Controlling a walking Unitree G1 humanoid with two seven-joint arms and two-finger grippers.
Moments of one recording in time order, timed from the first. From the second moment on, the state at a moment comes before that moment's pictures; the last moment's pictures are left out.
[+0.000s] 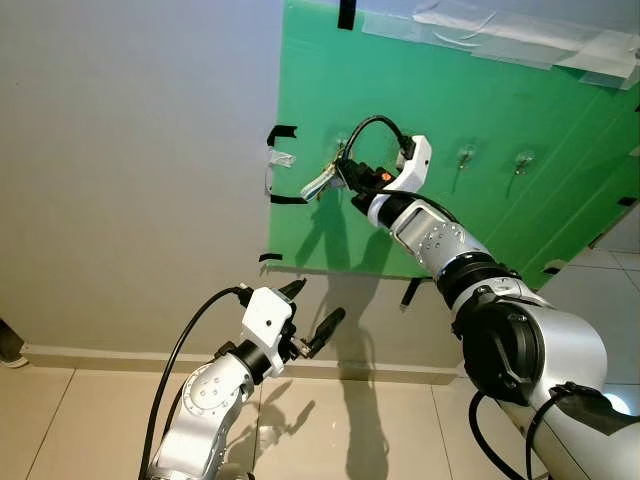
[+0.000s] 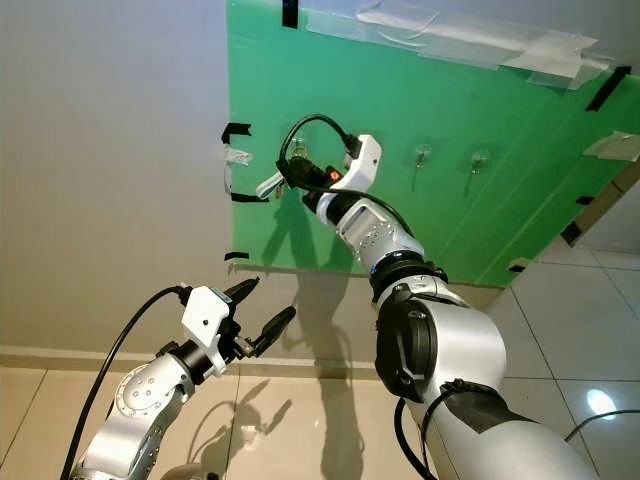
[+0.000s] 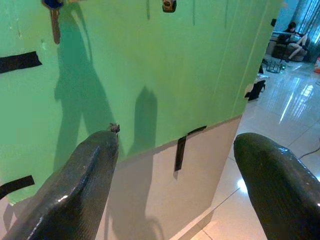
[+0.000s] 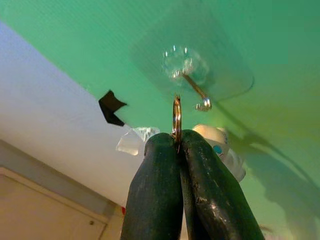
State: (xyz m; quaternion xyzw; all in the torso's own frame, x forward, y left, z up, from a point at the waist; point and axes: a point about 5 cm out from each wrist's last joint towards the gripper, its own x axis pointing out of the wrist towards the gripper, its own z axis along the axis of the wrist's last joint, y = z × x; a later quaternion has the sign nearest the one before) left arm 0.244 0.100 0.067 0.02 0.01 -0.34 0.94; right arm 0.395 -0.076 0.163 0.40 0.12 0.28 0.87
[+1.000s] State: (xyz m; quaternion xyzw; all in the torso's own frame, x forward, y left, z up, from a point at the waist) left arm 0.255 0.117 0.069 0.02 0.02 -0.26 0.97; right arm 0.375 -0.108 0.107 0.10 0.11 0.20 0.97
